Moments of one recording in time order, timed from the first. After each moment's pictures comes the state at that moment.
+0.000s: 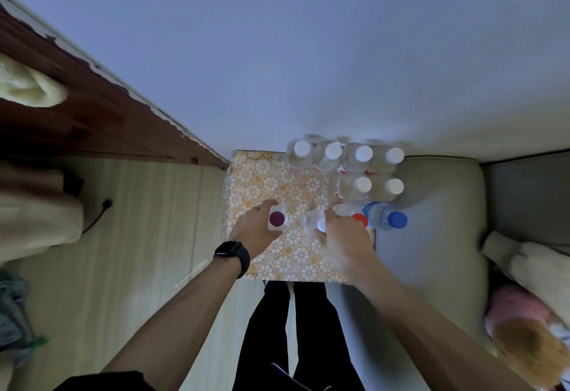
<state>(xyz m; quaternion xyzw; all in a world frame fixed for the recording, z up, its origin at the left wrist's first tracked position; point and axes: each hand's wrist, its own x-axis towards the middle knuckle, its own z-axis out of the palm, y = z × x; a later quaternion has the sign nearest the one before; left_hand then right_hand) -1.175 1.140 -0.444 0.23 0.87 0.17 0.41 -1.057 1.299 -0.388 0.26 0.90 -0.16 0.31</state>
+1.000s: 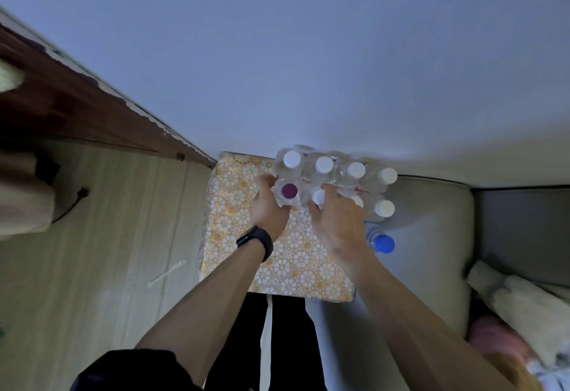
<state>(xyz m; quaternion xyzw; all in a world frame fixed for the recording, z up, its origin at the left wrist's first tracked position) -1.169 1.231 -0.472 0.01 0.86 0.41 0.30 -1.105 1.342 -0.398 0.34 0.90 -0.21 0.19</state>
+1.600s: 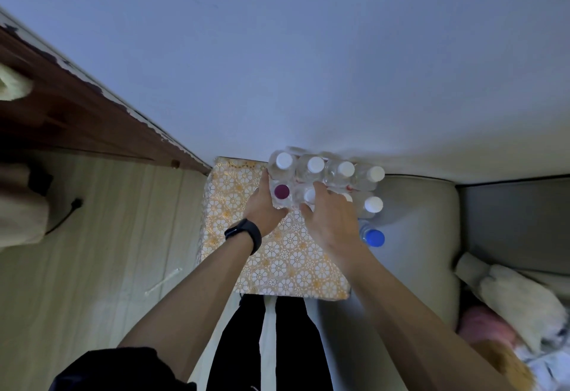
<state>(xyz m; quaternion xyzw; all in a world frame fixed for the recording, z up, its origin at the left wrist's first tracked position) -1.186 1.225 -0.463 0.09 0.83 0.37 0.40 -1.102 1.338 -0.385 0.32 0.91 -0.18 0.20</state>
